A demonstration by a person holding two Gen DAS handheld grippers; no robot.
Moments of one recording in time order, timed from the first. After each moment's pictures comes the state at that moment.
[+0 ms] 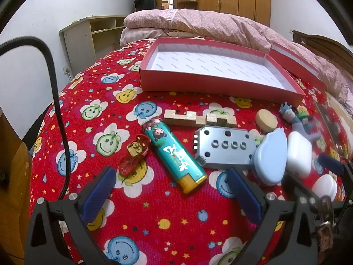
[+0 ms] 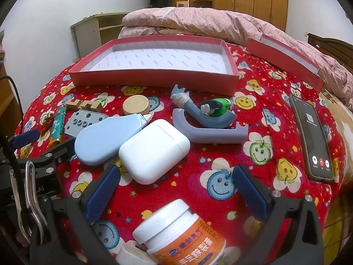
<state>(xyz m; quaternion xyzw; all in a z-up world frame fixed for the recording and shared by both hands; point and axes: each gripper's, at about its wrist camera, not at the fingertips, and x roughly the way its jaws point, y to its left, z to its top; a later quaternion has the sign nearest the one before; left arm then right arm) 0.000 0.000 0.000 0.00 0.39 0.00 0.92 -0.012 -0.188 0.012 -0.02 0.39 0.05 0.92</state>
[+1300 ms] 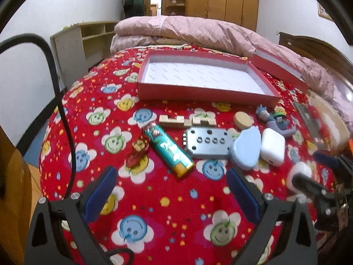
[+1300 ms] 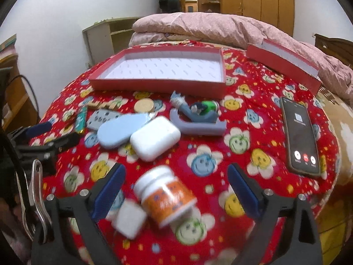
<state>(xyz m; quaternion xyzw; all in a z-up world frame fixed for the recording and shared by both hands) -0.029 0.008 0.028 0.00 0.37 -0.05 0.93 -0.052 -0.214 0.041 -0.01 0.39 0.10 0.92</state>
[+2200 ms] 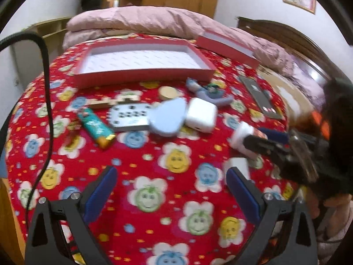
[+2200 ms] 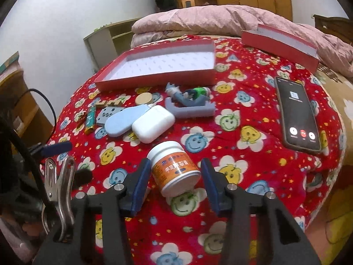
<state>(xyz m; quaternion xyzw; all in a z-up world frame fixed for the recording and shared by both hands) -0.071 -0.046 0.030 0.02 0.41 -0.21 0.89 -0.069 -0.243 0.041 0.05 0.40 0.12 0.91</state>
